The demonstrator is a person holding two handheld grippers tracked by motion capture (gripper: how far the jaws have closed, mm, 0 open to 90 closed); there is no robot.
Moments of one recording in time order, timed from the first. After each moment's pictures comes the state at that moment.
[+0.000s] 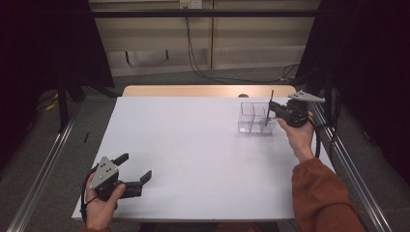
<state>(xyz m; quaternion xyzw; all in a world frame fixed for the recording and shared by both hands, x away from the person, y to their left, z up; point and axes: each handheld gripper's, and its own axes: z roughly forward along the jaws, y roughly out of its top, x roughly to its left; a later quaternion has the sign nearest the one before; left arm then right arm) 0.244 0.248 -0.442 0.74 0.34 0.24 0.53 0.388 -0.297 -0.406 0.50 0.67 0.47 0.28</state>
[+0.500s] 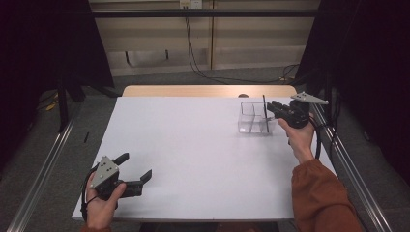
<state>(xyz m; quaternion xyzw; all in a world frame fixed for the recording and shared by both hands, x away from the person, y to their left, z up) 0.246 0.247 -0.442 0.73 0.35 0.24 0.53 0.386 -0.301 -0.410 0.50 0.66 0.50 0.27</state>
